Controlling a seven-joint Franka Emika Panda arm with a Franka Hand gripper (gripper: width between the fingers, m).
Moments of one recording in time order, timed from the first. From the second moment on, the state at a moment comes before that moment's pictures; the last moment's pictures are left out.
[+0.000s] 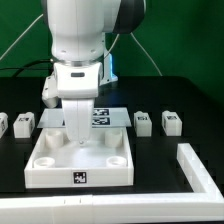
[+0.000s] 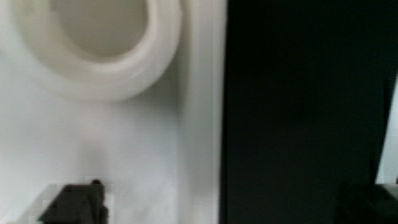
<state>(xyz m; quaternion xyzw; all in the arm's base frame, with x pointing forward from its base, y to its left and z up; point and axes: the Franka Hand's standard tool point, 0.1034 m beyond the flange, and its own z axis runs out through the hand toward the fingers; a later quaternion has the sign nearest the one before) 0.421 -0.021 0.015 -0.71 -0.70 0.07 0.07</state>
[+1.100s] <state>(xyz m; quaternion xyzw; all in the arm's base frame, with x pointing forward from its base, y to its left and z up) 0.422 -0.021 0.015 -0.71 -0.70 0.07 0.07</state>
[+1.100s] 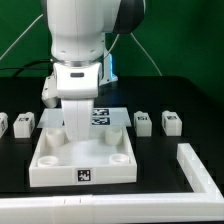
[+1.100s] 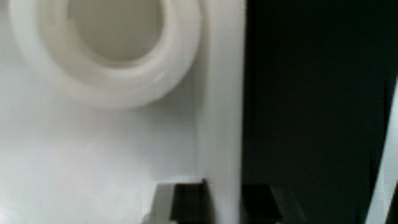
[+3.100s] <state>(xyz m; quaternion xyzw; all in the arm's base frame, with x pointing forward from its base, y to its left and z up) 0.496 0.064 0.015 -0.72 -0.69 0.03 0.05</state>
